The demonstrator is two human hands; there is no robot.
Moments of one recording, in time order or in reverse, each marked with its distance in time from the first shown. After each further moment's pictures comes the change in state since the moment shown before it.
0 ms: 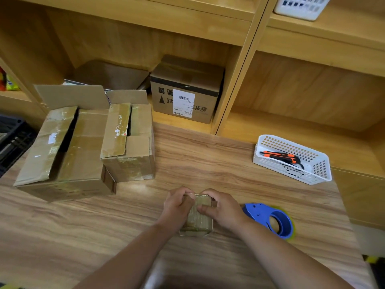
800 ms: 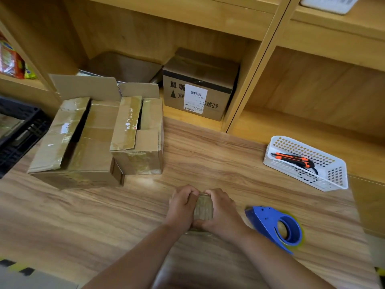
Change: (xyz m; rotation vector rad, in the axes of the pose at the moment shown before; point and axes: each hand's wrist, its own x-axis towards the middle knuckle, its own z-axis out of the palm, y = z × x) left_hand 0.000 -0.013 0.012 -0.015 0.165 0.072; right_hand -0.013 -0.028 0.012 -0.259 -0.007 0.001
